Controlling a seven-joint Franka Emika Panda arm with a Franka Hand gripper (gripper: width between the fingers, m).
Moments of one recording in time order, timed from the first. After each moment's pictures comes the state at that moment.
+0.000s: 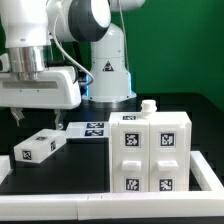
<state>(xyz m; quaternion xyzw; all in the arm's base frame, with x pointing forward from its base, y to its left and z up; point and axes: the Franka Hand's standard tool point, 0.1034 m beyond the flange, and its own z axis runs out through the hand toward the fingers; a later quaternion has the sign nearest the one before) 0.432 -0.164 0.054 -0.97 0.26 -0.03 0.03</state>
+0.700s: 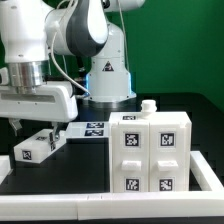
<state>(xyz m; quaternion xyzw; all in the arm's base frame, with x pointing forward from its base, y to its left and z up) 0.416 -0.173 0.022 -0.97 0.24 -0.03 0.01</state>
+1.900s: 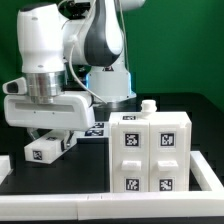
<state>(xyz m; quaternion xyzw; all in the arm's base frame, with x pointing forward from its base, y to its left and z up) 0.431 -0.128 0.020 -0.98 0.19 -0.03 0.01</state>
